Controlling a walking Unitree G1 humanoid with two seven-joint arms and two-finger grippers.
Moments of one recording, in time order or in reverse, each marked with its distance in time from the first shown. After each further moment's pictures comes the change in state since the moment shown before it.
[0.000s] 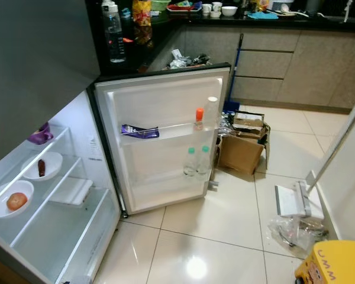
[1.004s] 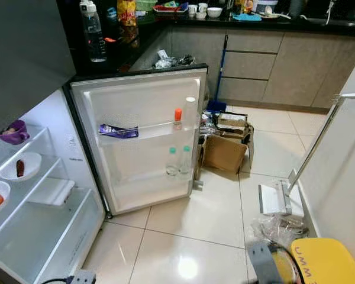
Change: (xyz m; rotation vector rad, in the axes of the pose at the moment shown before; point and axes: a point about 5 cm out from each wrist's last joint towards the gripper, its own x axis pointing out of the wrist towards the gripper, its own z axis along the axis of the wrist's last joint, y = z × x) left arm 0.003 -0.002 0.017 0.020 -0.046 0.003; right arm -0.004 -0.019 0.129 -0.137 -0.430 -0.020
